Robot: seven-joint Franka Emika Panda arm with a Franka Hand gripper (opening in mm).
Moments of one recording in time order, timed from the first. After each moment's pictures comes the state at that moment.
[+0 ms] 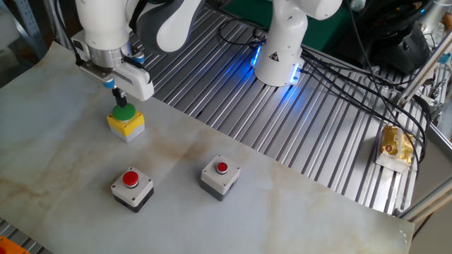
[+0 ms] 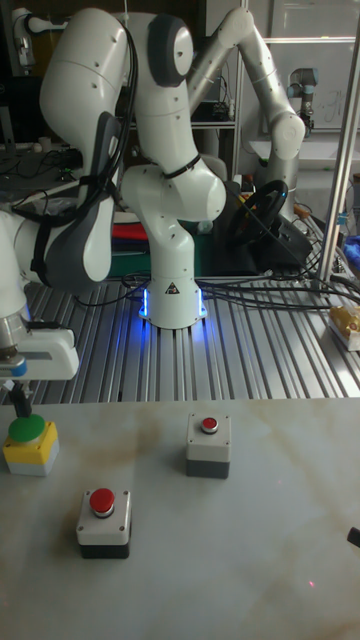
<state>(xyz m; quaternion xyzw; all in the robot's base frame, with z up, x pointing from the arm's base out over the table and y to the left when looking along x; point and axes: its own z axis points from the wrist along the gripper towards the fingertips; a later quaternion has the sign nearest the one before) 0.503 -0.245 0.173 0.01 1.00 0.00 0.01</state>
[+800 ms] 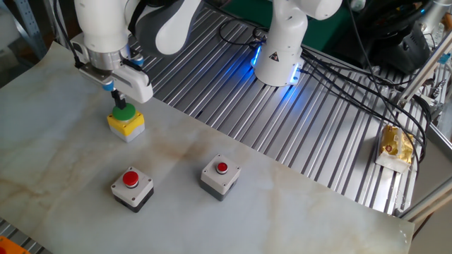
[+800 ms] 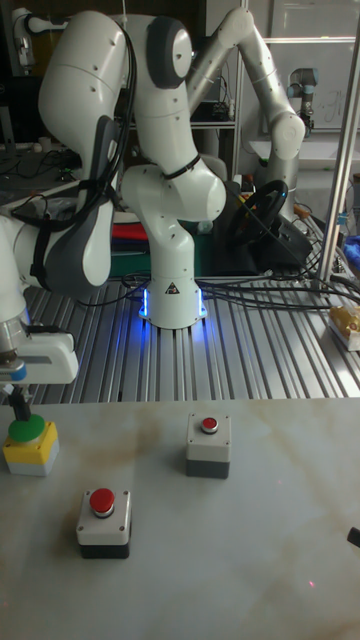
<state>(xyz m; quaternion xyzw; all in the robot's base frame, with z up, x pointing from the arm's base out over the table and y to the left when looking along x) 0.506 -0.246 0.168 0.01 1.00 0.00 0.01</state>
